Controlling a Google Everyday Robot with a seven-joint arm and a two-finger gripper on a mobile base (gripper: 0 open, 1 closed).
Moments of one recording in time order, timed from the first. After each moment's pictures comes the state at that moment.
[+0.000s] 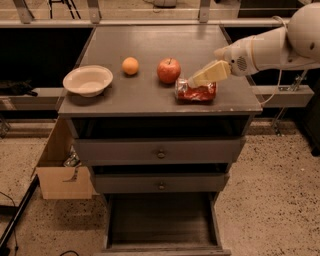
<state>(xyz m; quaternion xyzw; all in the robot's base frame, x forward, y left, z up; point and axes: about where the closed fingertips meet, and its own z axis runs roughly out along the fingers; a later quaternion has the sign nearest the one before) 0.679 -0.124 0.907 -0.42 0.76 0.23 0.44</state>
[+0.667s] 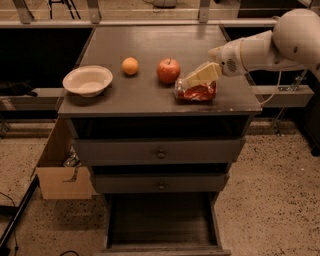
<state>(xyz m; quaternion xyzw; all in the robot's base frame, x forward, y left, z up) 0.702 -0.111 0.892 -0.43 0.75 0.21 0.45</state>
